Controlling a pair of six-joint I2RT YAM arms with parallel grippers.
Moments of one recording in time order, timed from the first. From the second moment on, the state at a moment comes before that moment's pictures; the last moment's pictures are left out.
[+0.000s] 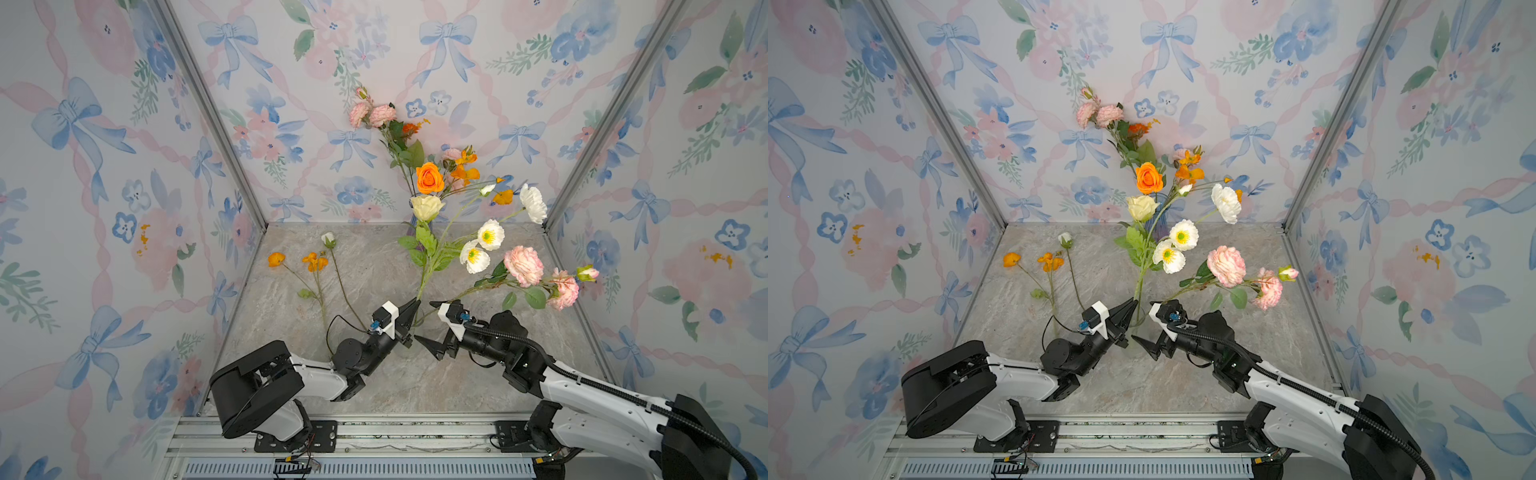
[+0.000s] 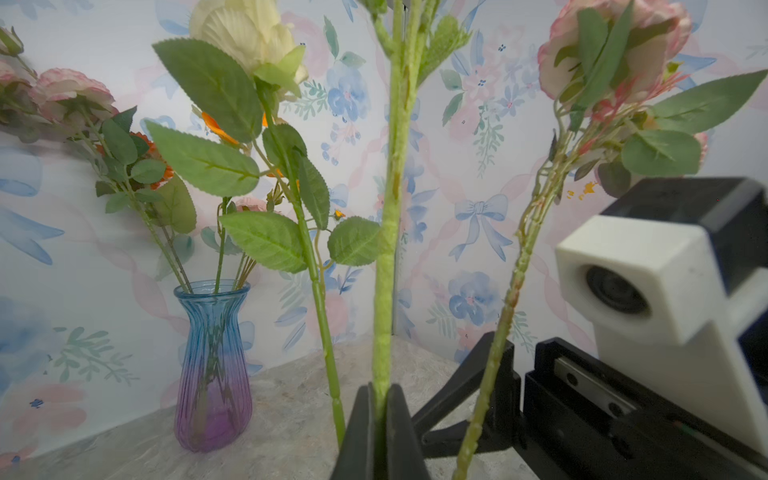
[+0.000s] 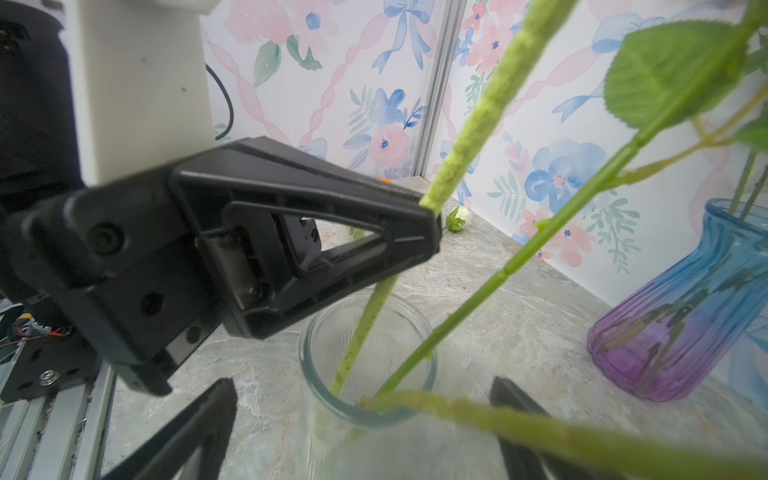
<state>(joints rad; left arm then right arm) -1.00 1.47 0.33 1.53 -0.21 0.05 0.81 1.00 0.45 0.43 -0.26 -0.16</state>
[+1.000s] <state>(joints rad) -1.01 1.29 0.30 1.52 -0.29 0.06 0.81 1.01 0.45 0.42 -0.26 -0.17</state>
